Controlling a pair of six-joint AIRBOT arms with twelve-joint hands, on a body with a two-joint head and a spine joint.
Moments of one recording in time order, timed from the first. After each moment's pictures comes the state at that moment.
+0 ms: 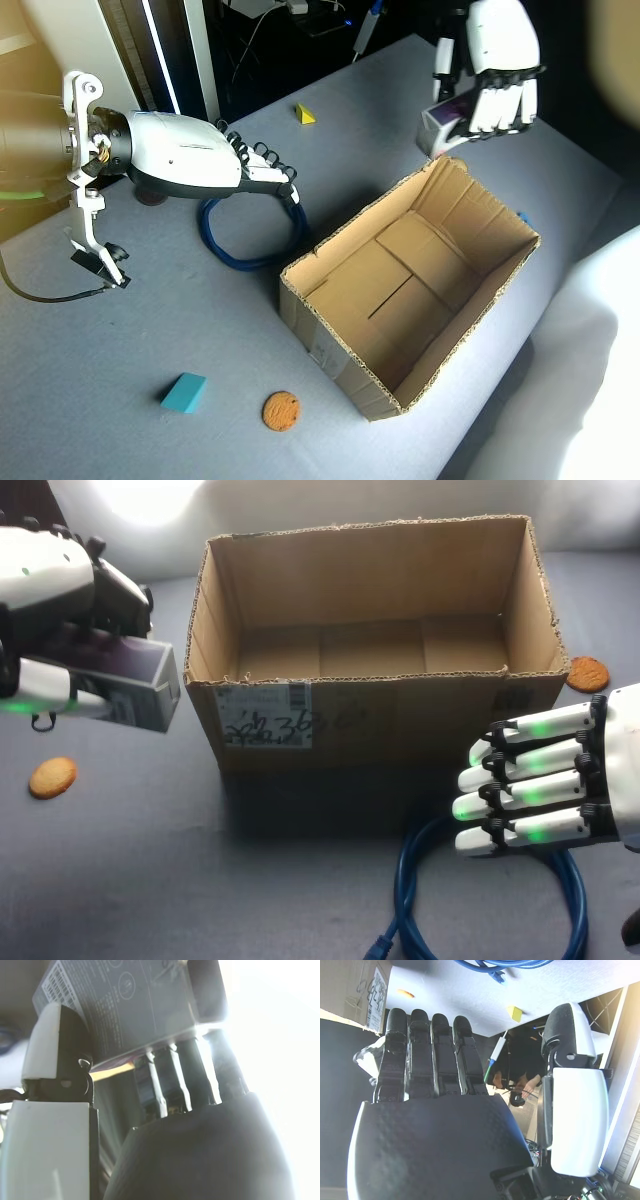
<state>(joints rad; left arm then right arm) 0.09 -0.63 0.83 -0.98 -0.14 1.83 -0.34 -0.70 0.89 -1.25 0.68 -0.24</state>
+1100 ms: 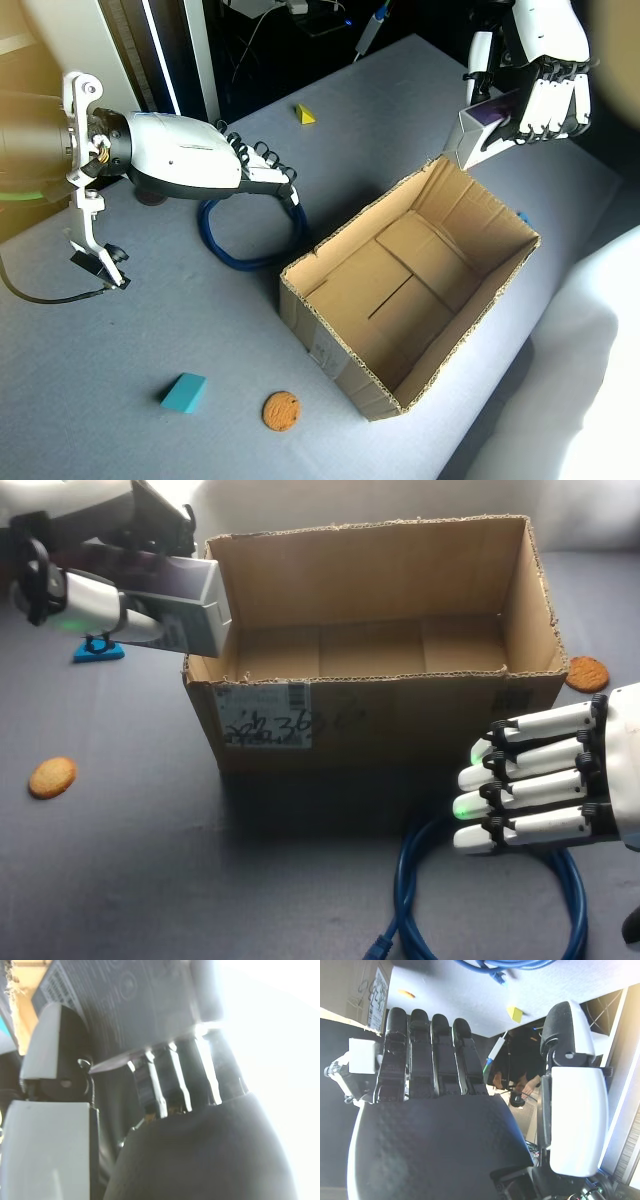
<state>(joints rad) -0.05 -0.76 0.94 -0.98 -0.12 1.79 -0.34 -0.70 0.89 -1.25 0.68 -0.25</state>
